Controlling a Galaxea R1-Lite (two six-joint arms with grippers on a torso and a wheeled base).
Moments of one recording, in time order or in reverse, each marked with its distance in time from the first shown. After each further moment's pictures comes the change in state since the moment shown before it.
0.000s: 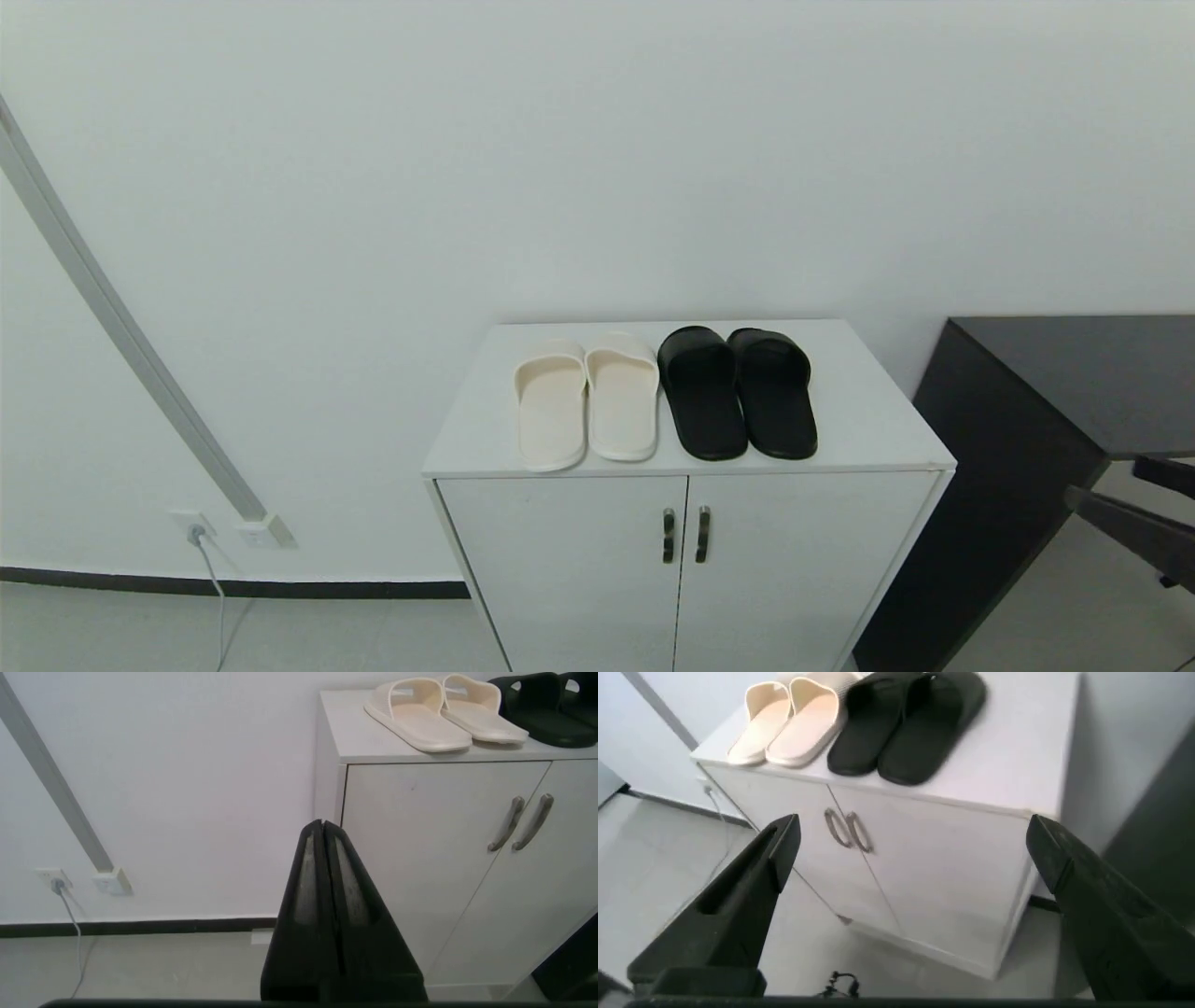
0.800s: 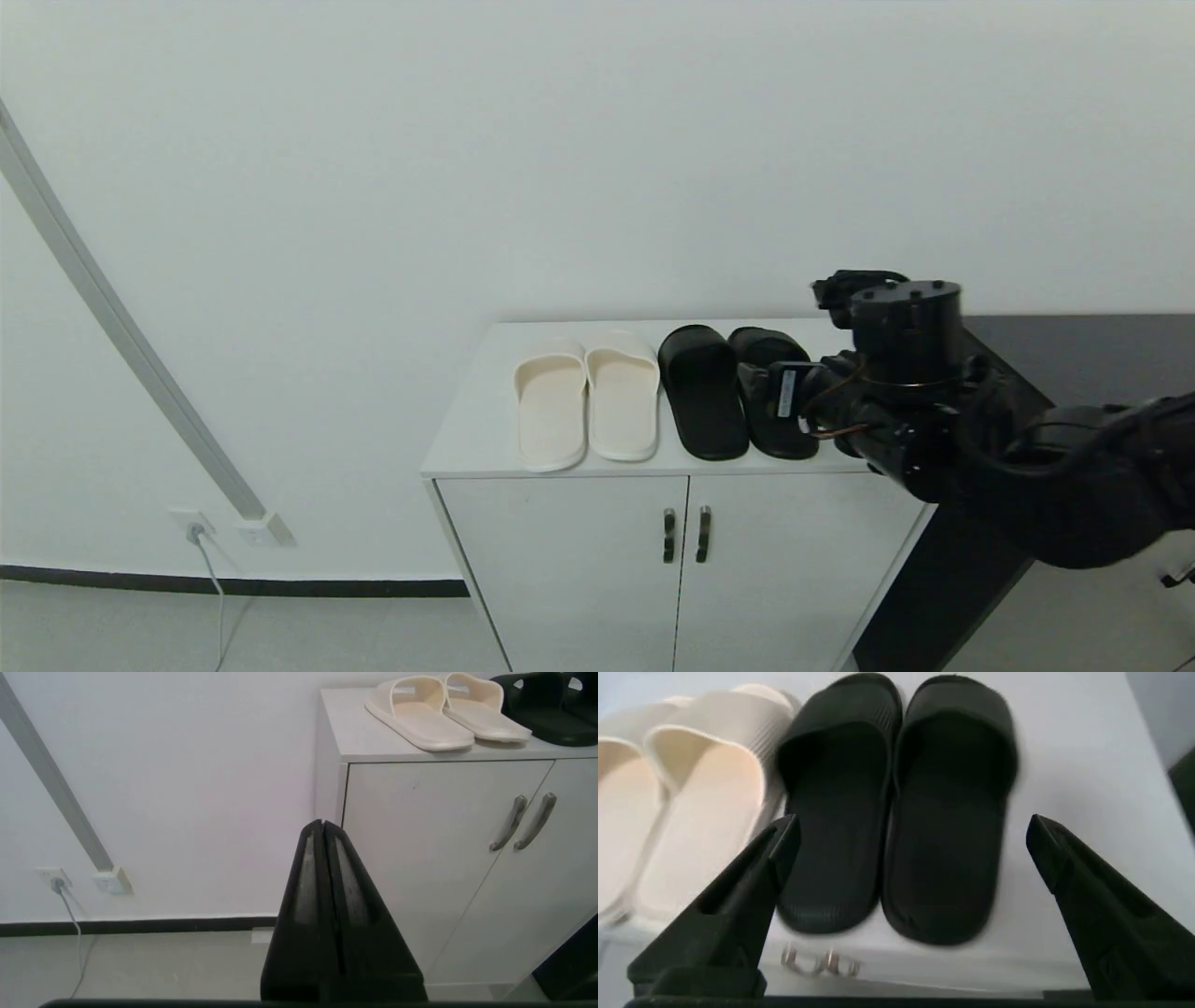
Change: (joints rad) left arm 0.000 0.000 0.000 0.000 0.000 0.002; right arm 0.333 0.876 -0.616 -0.205 -0.621 0.140
